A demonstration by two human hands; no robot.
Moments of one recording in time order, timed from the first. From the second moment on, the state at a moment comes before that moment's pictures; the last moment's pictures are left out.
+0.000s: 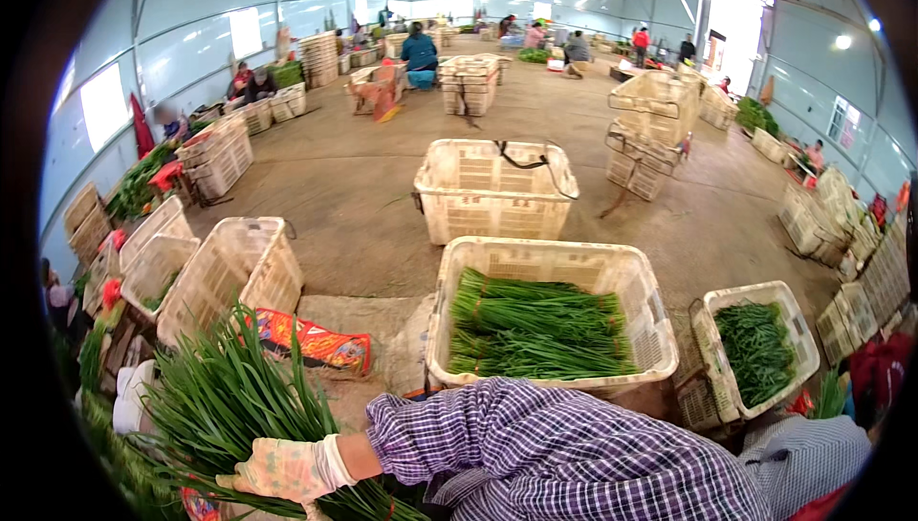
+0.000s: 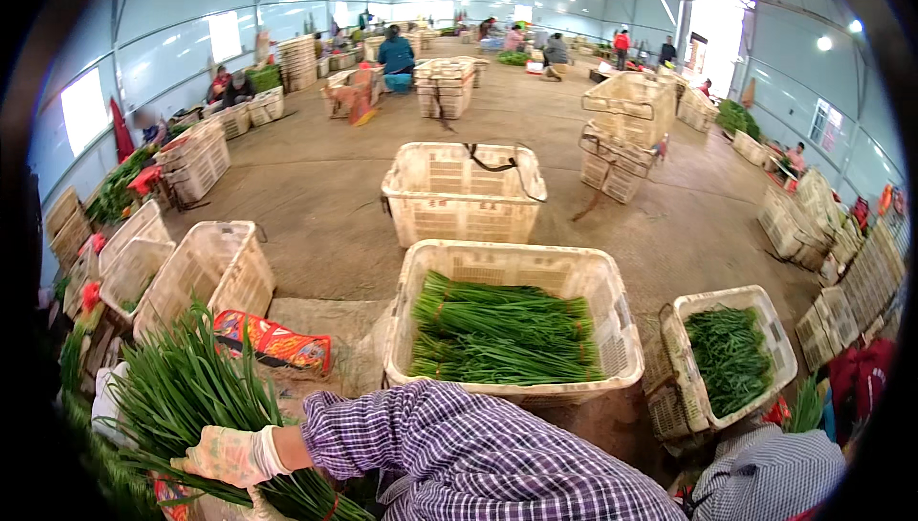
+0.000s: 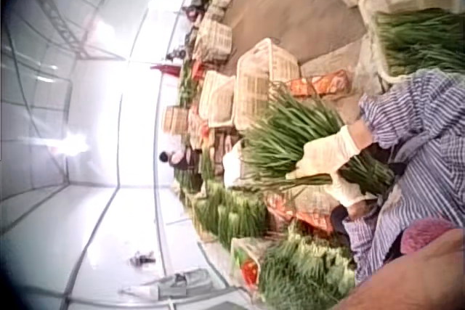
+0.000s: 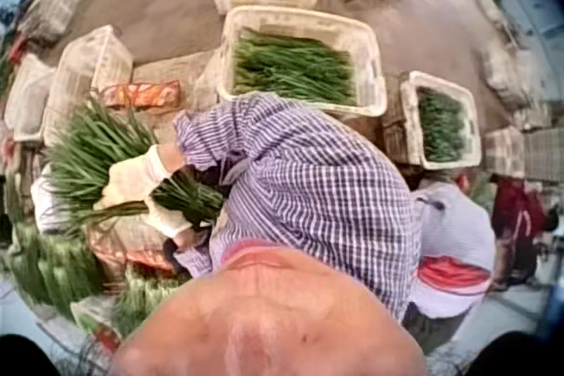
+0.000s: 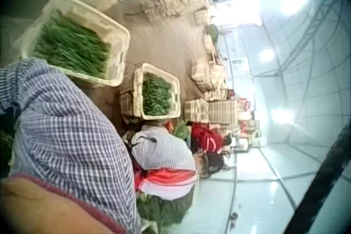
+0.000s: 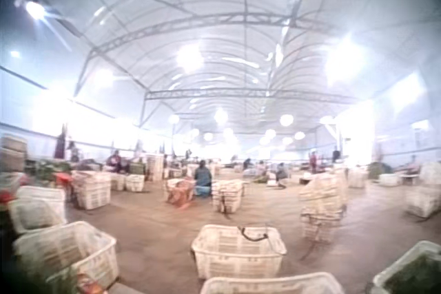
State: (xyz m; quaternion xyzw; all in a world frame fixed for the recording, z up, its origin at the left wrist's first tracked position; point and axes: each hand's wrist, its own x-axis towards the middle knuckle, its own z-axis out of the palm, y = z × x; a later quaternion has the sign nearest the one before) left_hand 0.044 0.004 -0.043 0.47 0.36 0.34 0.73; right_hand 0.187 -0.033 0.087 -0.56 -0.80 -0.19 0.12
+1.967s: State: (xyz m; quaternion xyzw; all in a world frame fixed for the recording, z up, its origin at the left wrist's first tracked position) left_hand 0.040 0.000 0.014 0.48 0.07 0.22 0.84; right_hand 0.222 -0.121 -0.006 -0.35 -0.29 0.66 0.60
